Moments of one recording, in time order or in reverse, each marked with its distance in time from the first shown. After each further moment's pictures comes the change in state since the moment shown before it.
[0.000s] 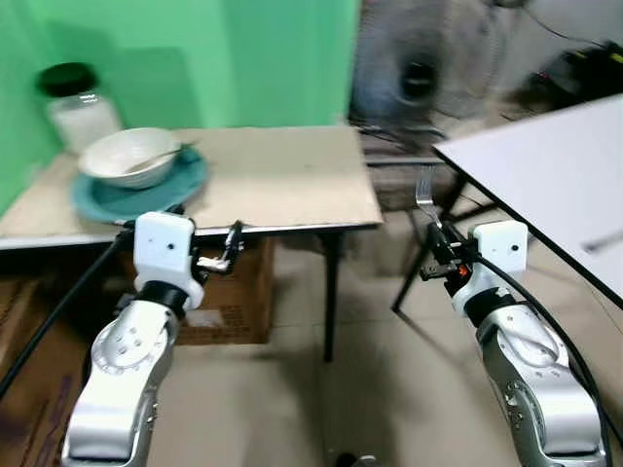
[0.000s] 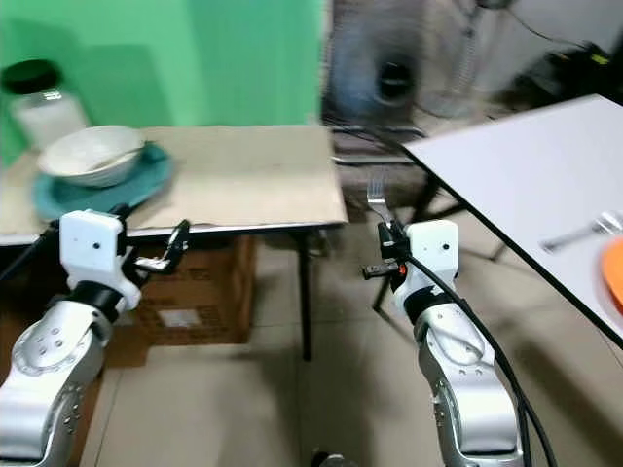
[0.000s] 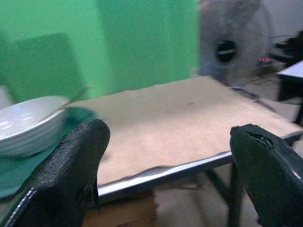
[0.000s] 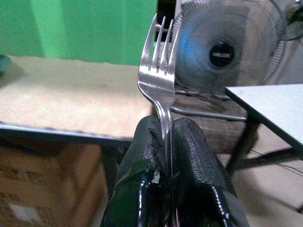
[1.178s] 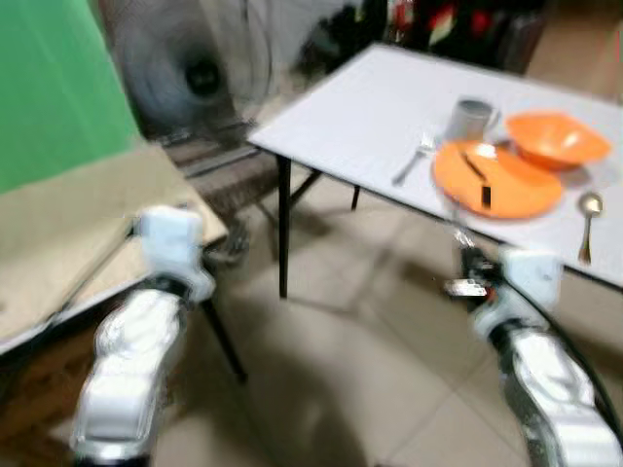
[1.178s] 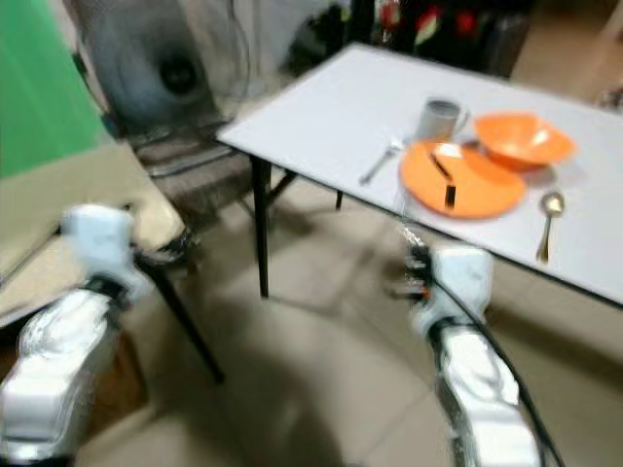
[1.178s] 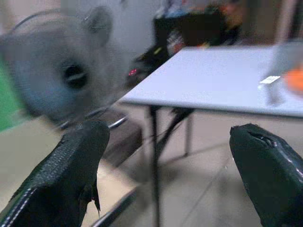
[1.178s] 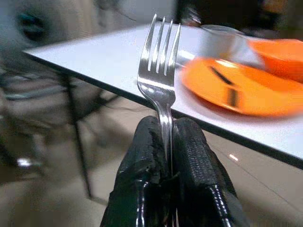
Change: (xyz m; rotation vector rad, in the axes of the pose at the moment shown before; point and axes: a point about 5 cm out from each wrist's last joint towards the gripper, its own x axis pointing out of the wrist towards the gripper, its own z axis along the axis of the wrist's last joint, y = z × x) left arm 0.014 -0.005 -0.003 -0.025 -0.022 -0.039; right arm -0.026 -0.015 -0.018 0.052 0.065 -0.178
